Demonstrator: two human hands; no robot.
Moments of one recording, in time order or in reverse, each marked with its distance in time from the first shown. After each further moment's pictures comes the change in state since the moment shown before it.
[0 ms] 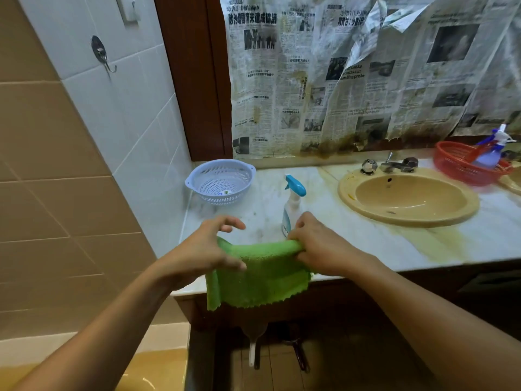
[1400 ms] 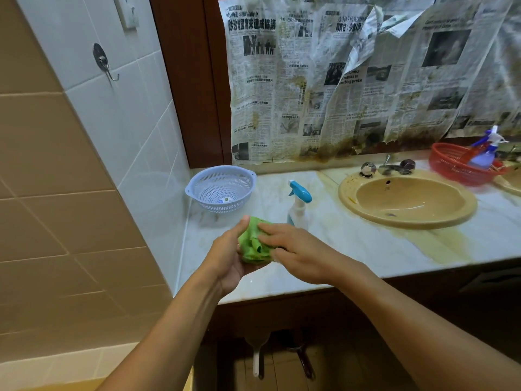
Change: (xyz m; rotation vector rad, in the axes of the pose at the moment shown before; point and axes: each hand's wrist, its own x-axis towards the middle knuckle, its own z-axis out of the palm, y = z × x) left_hand 0.052 -0.014 0.026 -0.957 0.007 -0.214; right_hand 0.024 -0.048 0.004 0.236 0.051 -0.277
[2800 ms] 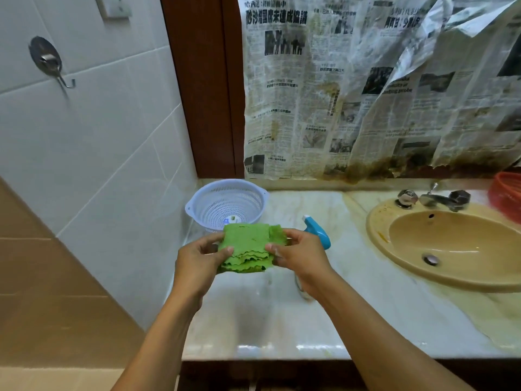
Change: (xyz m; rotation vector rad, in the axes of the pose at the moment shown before) left_hand 0.122 0.028 -0.036 0.267 0.457 0.374; right_hand 0.136 0.115 0.008 1.170 0.393 0.487
